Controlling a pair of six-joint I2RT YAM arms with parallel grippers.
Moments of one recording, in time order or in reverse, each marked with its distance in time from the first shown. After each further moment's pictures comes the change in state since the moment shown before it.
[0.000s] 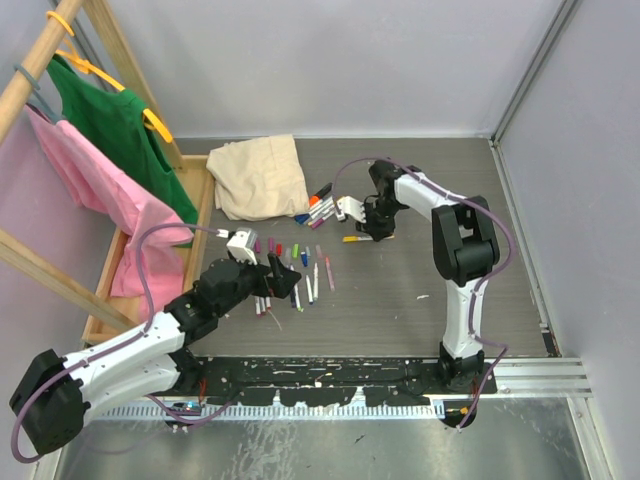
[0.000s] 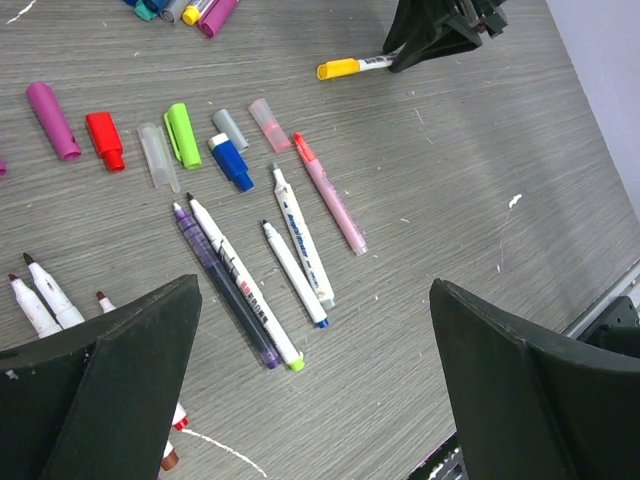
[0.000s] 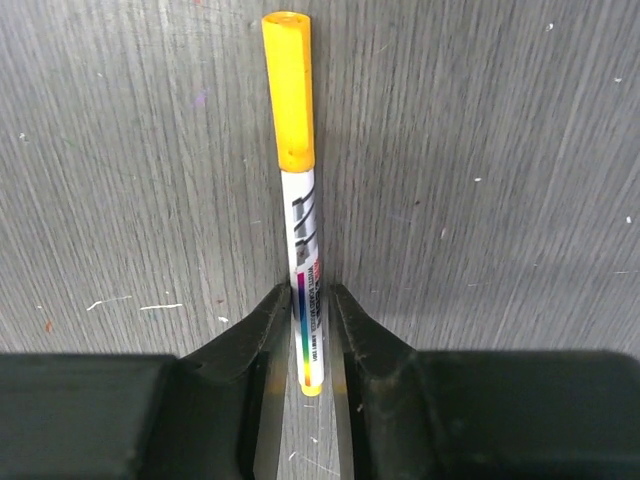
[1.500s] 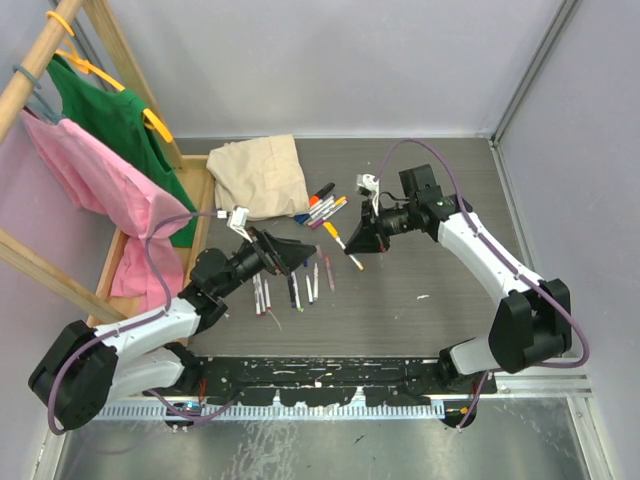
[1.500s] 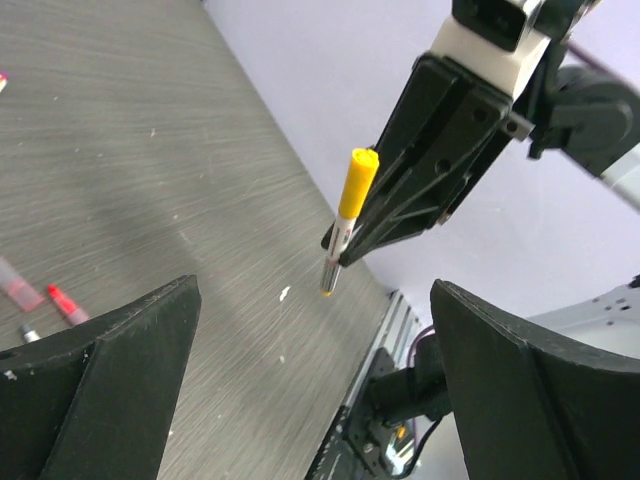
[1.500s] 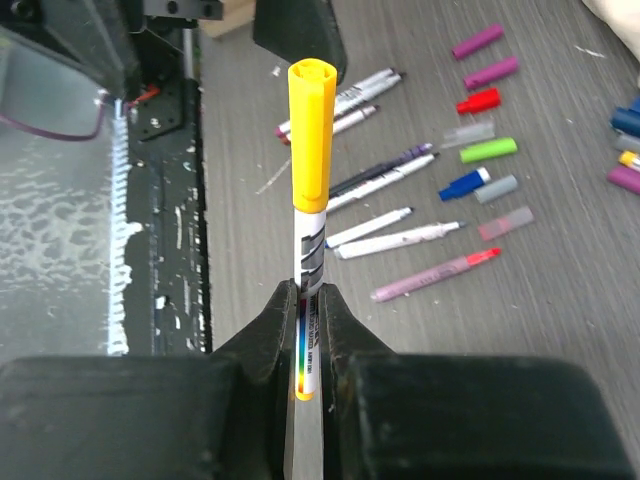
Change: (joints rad) left arm 0.108 0.221 -0.007 0.657 0.338 -0.283; right arm 0.025 -0.639 -0.374 0.233 -0.681 0.803
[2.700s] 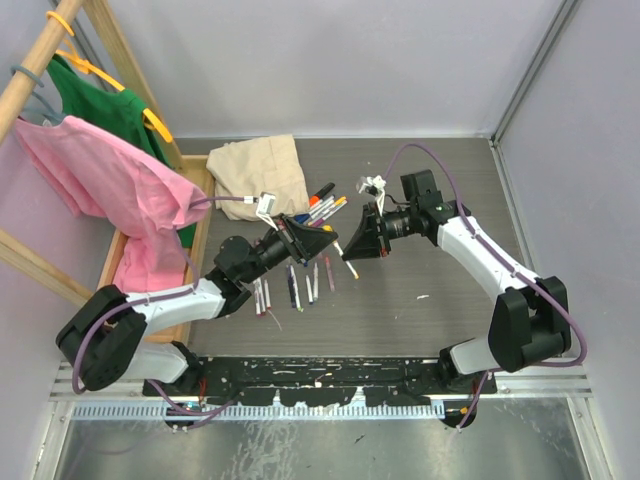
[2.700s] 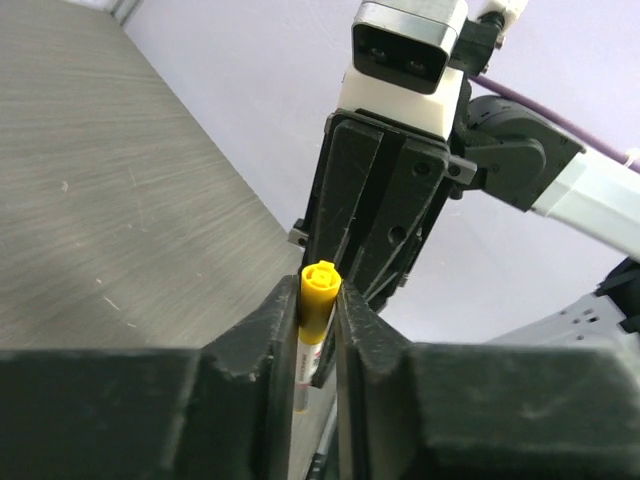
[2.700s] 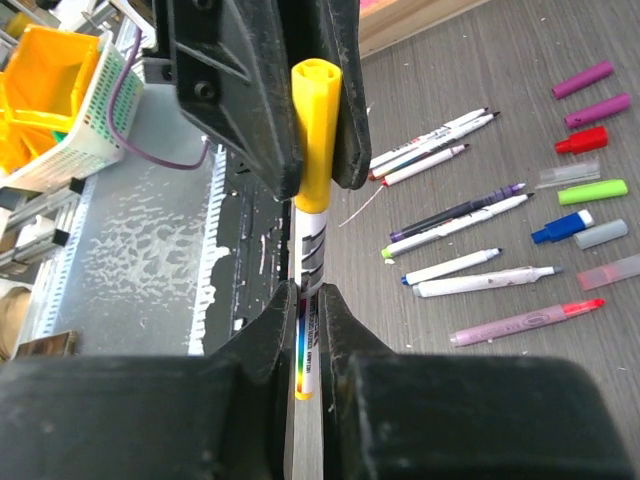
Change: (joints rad) left arm -0.107 0.241 0.182 0.186 -0.032 -0.006; right arm -0.017 -0.024 -0.093 0.127 -0.262 0.144
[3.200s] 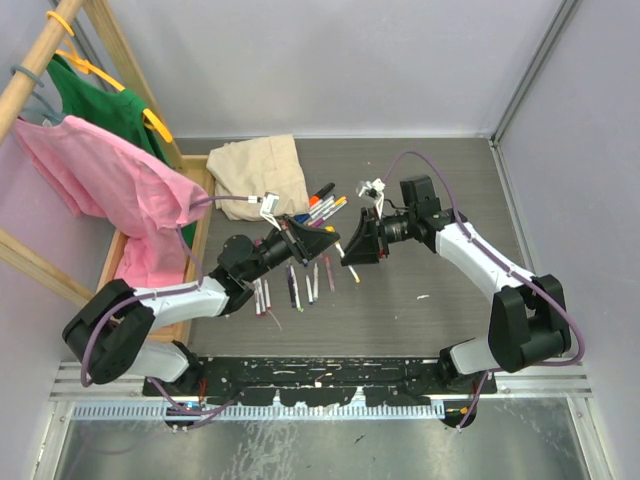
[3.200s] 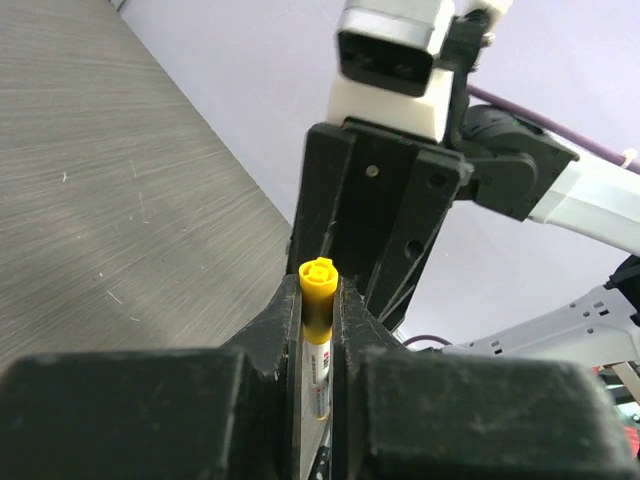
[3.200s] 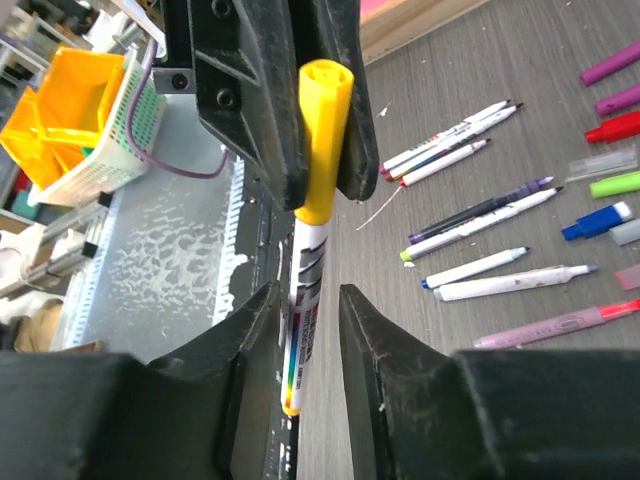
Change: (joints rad) left arm 0.000 0.039 0.003 0.028 0.029 0.005; right arm 0.001 0.003 -0.059 0.104 -0.030 0.102
